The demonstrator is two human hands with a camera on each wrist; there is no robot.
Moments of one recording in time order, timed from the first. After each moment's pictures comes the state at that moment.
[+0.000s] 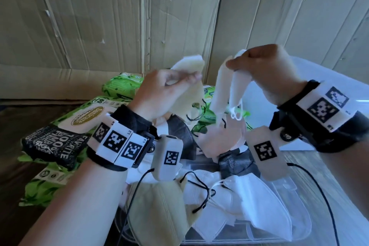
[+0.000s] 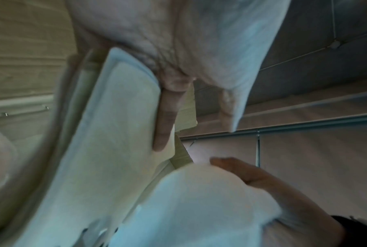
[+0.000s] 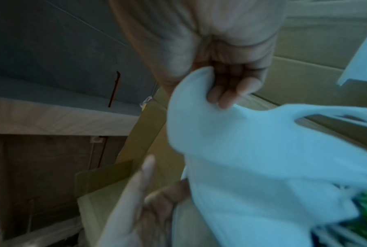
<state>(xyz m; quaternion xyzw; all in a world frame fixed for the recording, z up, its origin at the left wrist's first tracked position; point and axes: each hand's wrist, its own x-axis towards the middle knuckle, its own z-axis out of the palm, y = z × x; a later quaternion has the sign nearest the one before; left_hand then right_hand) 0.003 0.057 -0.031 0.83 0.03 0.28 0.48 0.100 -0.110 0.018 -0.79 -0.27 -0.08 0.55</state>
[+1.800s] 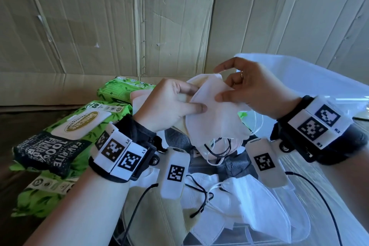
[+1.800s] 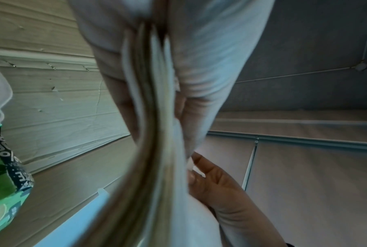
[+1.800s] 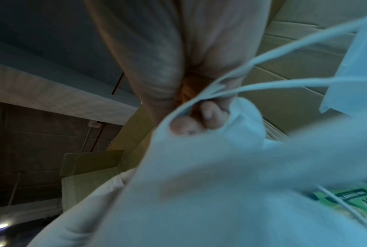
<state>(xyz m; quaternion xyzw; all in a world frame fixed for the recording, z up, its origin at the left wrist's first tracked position) 0.012 0.043 -0.040 0.80 -0.08 0.21 0.56 0.100 -0.123 -0.002 -0.77 -0.42 0.03 0.47</state>
